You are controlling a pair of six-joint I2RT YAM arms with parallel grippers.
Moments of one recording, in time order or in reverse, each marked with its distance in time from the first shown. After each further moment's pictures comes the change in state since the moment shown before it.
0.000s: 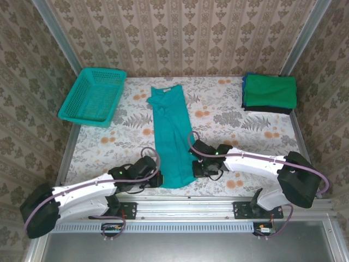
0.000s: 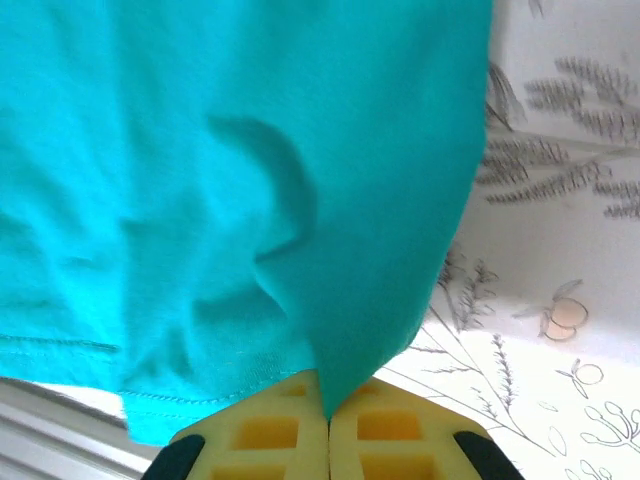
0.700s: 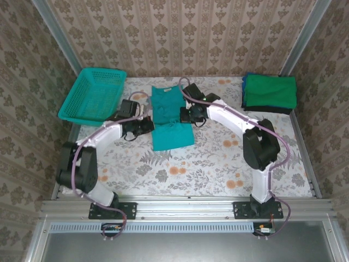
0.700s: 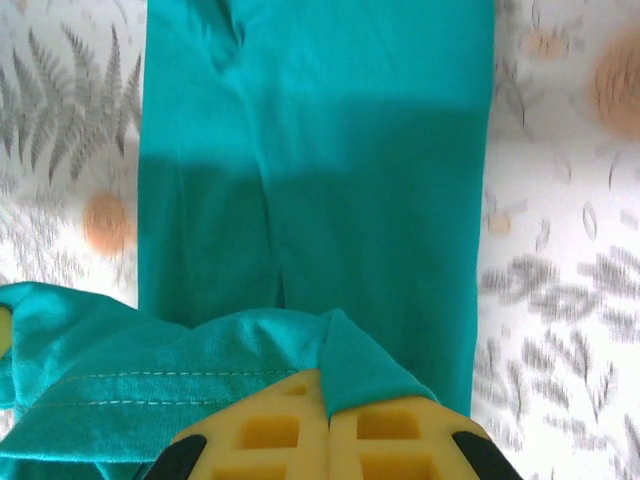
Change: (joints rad) left arm 0.672 0.694 0.672 -0.015 0.302 0.418; right arm -0.365 0.580 0.851 -0.093 -0.047 -0.305
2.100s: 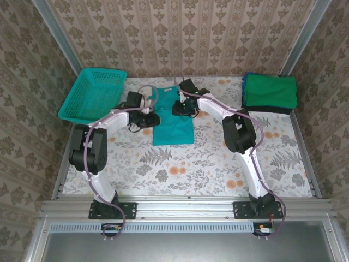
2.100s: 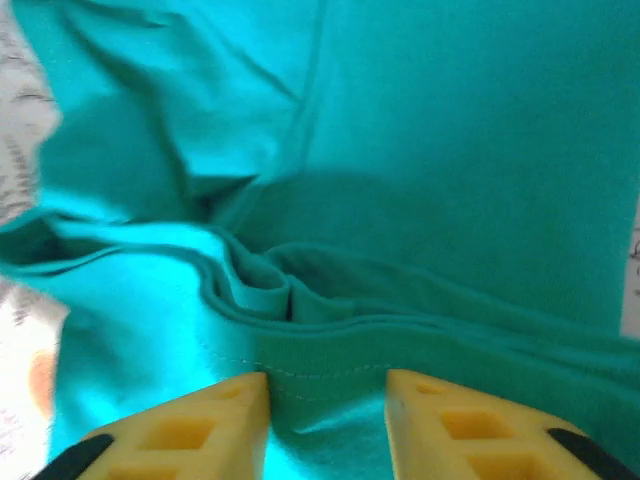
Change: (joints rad) left arm -0.019 0.192 0.138 -0.036 0.084 0.140; right arm -0.068 0.412 0.361 0.055 -0.124 -0.077
